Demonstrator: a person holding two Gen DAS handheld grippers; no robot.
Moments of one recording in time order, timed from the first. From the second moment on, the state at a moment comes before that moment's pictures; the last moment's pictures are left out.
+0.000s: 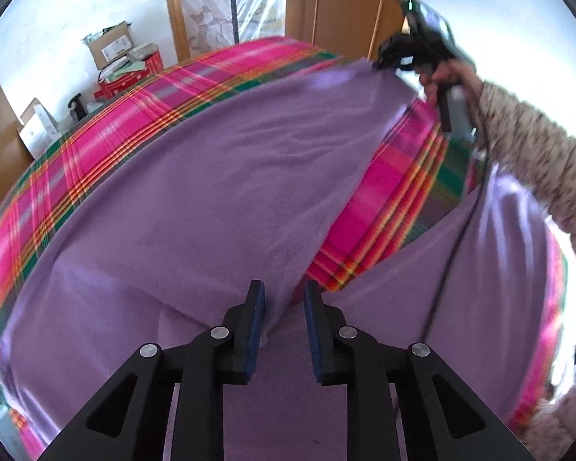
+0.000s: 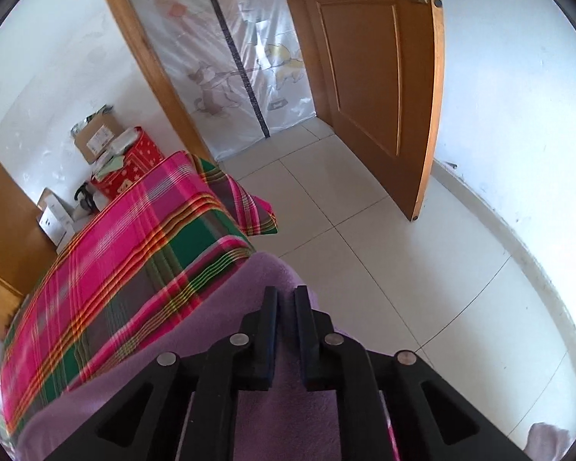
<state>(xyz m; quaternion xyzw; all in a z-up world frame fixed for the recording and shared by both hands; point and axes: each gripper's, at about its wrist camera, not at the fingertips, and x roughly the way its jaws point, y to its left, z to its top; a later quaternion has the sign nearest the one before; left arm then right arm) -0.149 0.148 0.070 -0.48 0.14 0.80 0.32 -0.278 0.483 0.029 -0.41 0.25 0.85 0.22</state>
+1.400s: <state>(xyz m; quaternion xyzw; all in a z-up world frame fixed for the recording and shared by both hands) 0.011 -0.152 0.059 -0.51 -0.06 0.86 0.05 -0.034 0.218 0.127 -0.41 0.05 0.90 -0.14</state>
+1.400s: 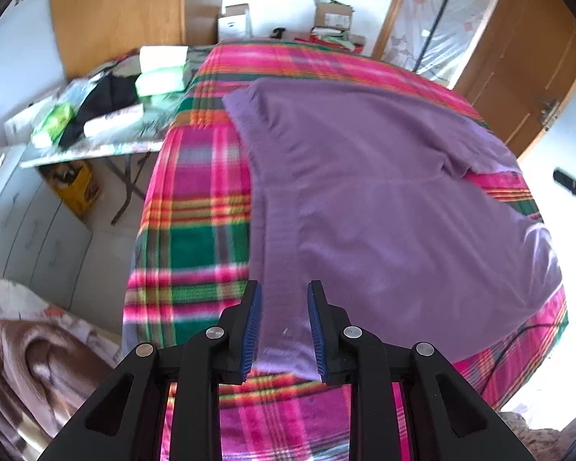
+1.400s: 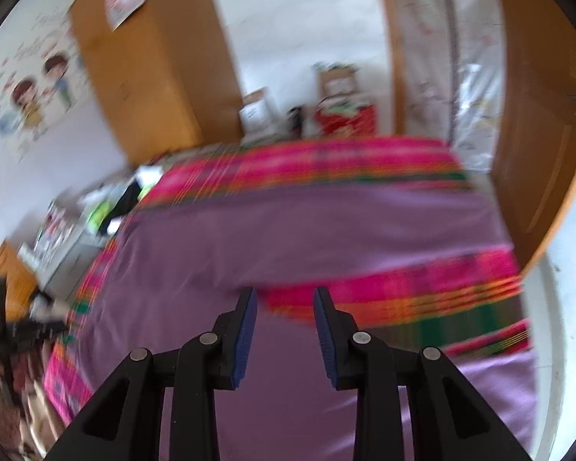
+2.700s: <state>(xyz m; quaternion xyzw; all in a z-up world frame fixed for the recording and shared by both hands) 0.035 -0.199 0.027 -0.48 -0.23 0.84 0.09 0.071 -0.048 0.032 -0.42 -0.17 0.81 -0.38</state>
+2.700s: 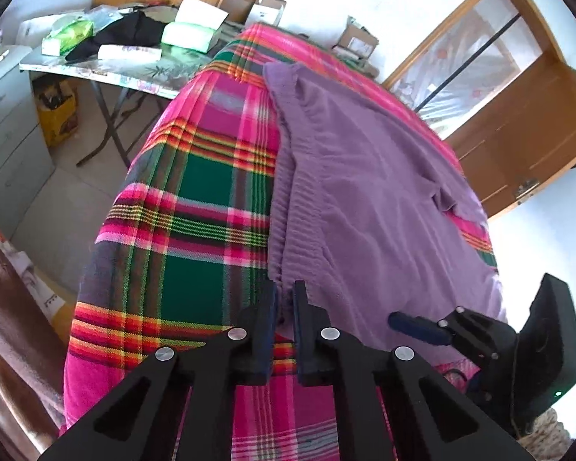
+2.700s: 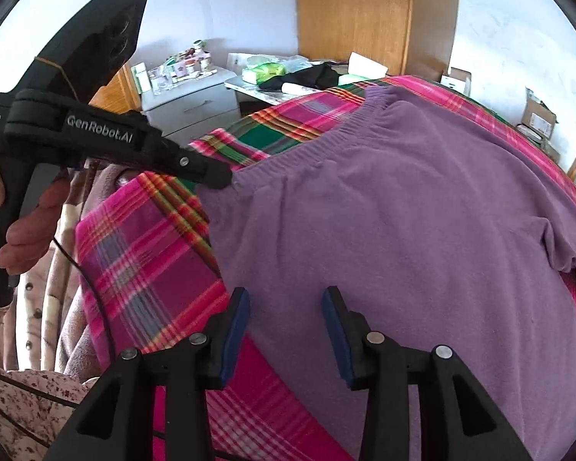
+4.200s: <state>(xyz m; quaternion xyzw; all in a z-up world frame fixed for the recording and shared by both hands) -0.036 -0.187 0.184 -0.42 -0.07 0.90 0.08 -0.021 0.074 0.256 -0.32 -0.11 0.90 -0.29</state>
